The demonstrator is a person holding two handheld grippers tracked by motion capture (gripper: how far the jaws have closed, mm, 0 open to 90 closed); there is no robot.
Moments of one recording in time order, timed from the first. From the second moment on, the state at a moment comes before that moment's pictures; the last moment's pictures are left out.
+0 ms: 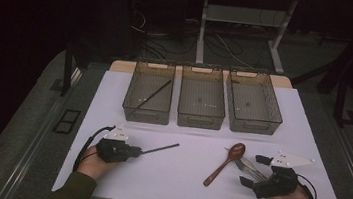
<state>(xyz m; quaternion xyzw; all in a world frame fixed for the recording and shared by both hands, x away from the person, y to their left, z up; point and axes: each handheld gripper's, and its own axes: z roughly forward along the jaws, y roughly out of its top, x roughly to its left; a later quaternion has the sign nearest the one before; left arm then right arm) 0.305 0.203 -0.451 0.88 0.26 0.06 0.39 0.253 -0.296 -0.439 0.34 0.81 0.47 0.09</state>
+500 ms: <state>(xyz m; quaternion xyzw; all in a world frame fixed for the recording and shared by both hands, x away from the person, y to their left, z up) 0.303 0.197 -0.449 0.88 0.26 0.05 0.39 0.253 -0.296 -0.439 0.34 0.81 0.47 0.09</state>
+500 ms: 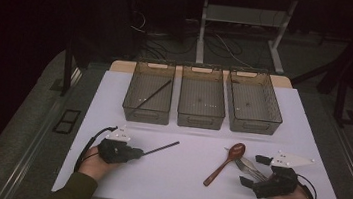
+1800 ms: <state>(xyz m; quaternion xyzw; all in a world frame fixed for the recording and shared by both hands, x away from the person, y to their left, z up) 0.295 0.195 -0.408 0.86 0.29 0.06 0.42 0.253 -0.296 -0.440 0.34 0.81 0.47 0.09</state>
